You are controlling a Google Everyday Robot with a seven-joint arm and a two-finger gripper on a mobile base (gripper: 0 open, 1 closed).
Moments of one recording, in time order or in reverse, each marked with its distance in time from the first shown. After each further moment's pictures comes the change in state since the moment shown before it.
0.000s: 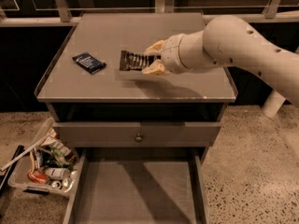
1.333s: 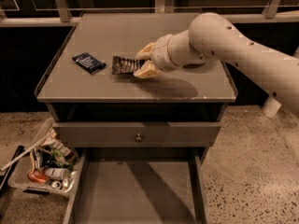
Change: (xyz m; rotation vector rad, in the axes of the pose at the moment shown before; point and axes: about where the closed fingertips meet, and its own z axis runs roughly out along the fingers) arm 0.000 0.002 0.046 -0.100 -0.030 0.037
